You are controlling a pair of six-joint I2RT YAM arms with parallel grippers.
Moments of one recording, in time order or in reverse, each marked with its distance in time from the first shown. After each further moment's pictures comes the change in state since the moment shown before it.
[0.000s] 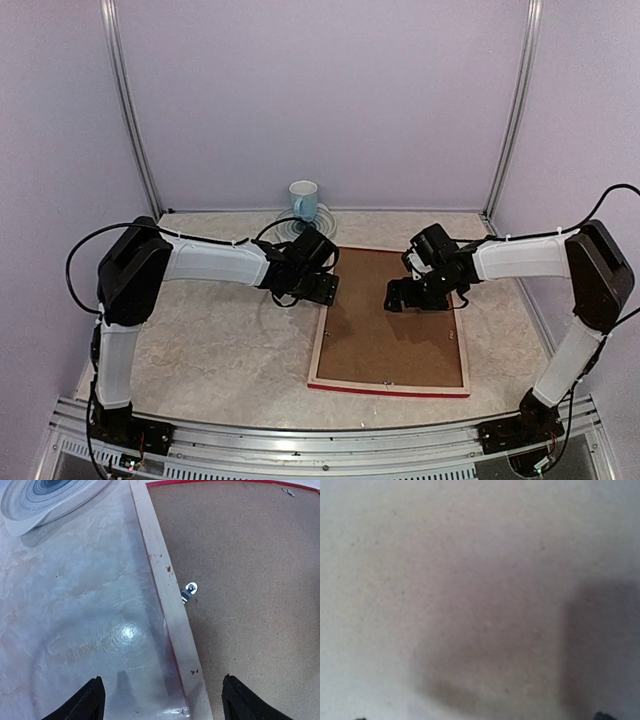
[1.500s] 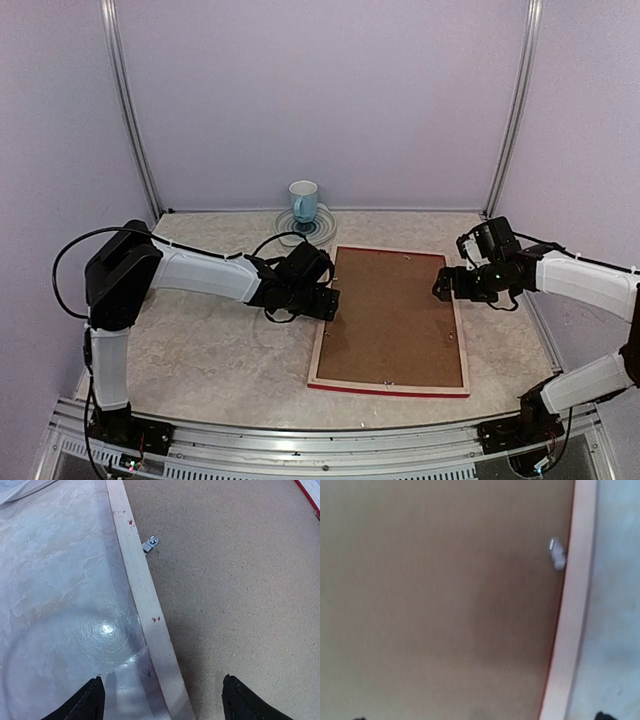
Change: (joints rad) left arm -0.046 -0.089 -0.195 0.130 0.079 -0.065; right arm -0.211 -0.420 -0.187 -0.083 0.068 -0.105
